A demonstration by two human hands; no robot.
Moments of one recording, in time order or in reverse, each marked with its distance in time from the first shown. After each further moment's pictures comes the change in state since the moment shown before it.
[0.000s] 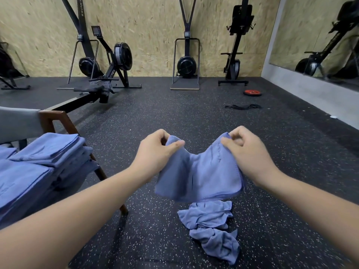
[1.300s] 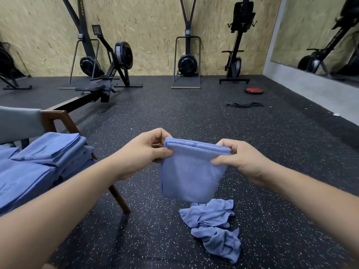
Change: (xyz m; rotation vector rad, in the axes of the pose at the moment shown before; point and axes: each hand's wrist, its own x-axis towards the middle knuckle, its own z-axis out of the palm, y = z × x) left_hand -0.001 0.000 -0.048 -0.254 -0.507 0.027; right_hand 0.003 0.010 0.002 0.266 -0.498 0.107
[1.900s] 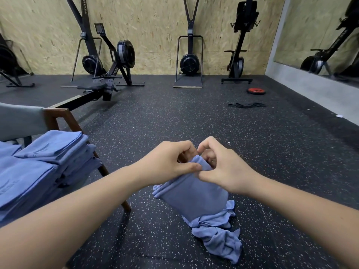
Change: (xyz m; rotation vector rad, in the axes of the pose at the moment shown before) left_hand 0.001 0.008 0.045 0.501 -0.037 0.279; right_hand -0.009 -0.015 0.046 -0.477 -0.022 -0.209
